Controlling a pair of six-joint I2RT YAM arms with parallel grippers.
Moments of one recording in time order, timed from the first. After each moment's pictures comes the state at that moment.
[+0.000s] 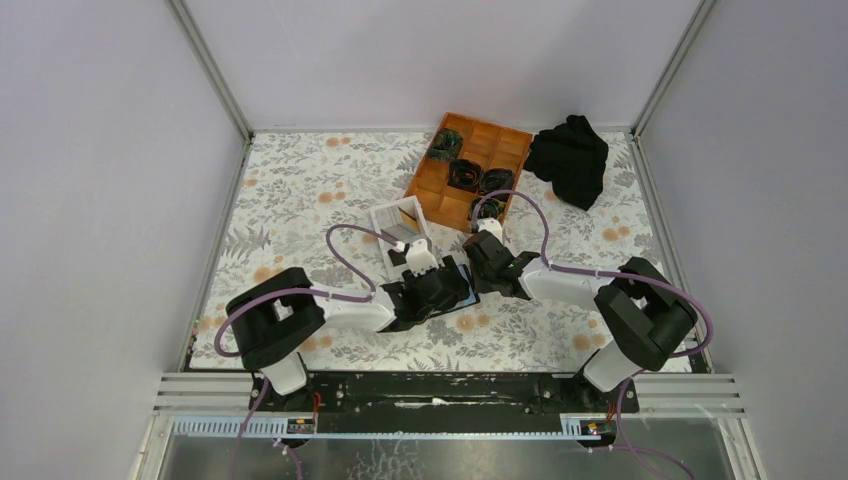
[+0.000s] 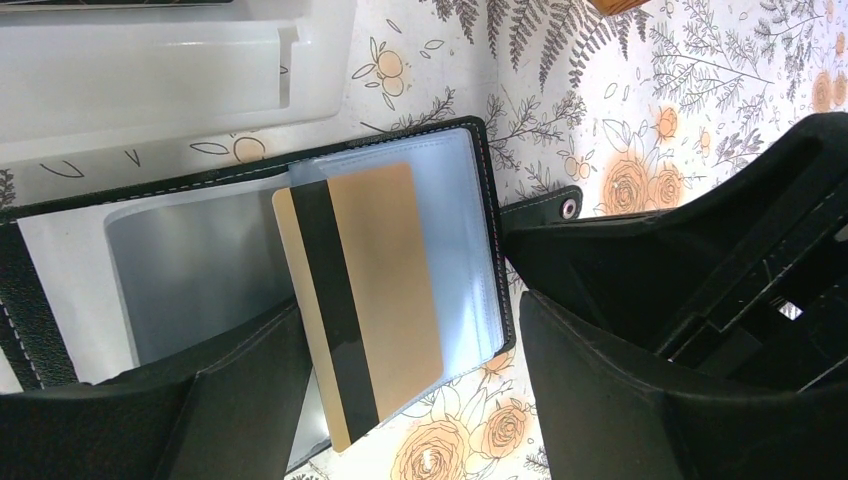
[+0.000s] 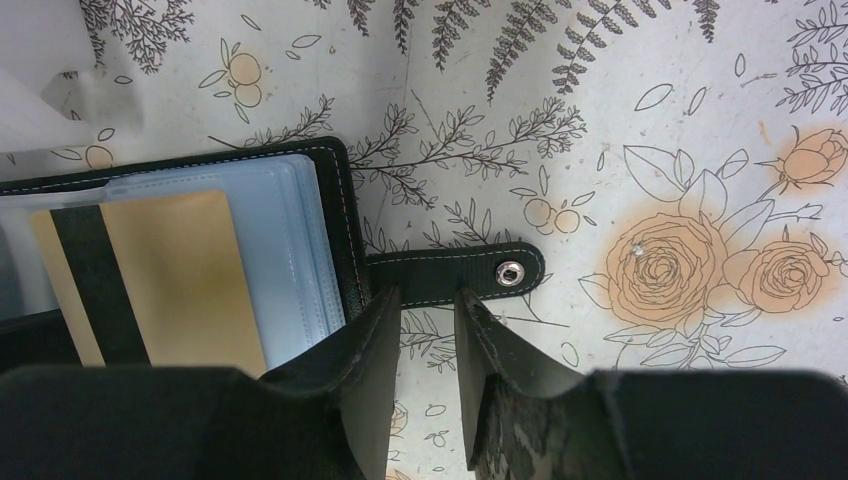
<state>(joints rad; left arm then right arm) -1.06 1.69 0.73 0.13 -0.47 -1.19 0.77 1.58 0.76 -0.20 0.27 0.49</state>
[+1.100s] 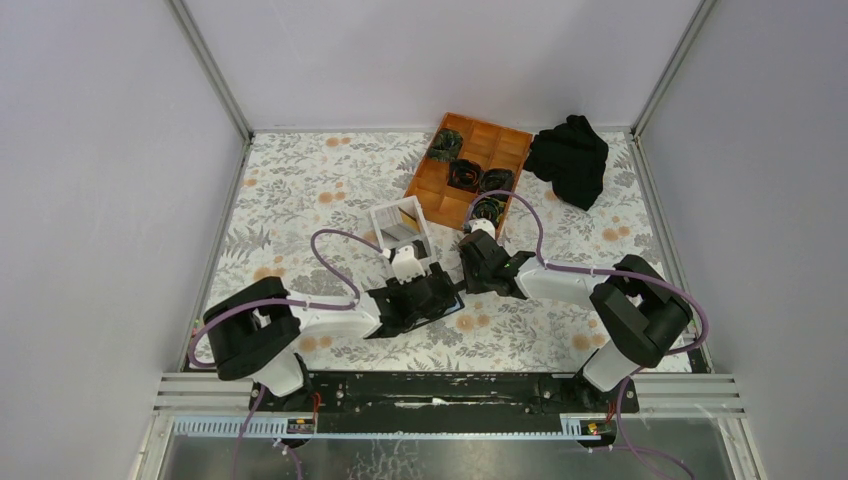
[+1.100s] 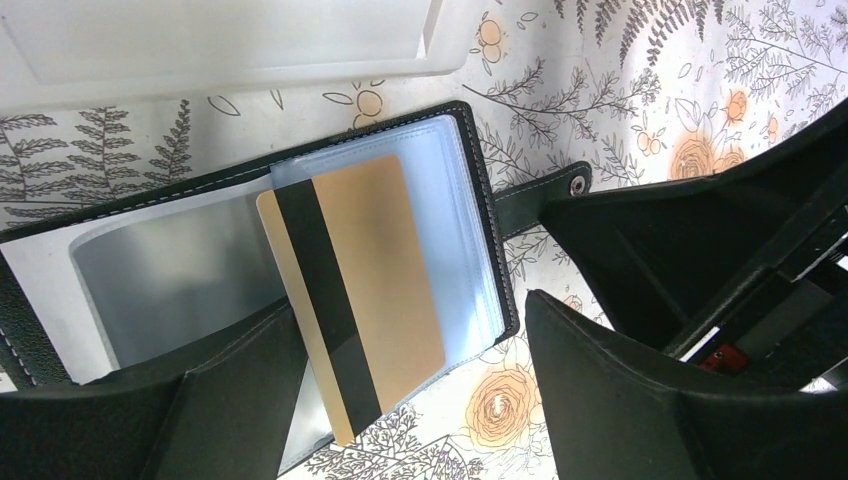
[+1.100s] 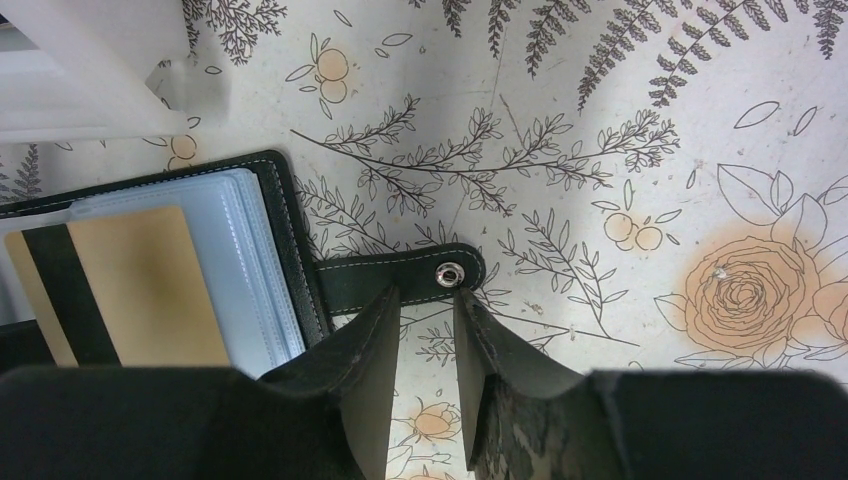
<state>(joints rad) -1.07 1.57 0.66 -0.01 -0.50 -1.23 0.78 1.60 0.78 -0.17 0.20 0.50</state>
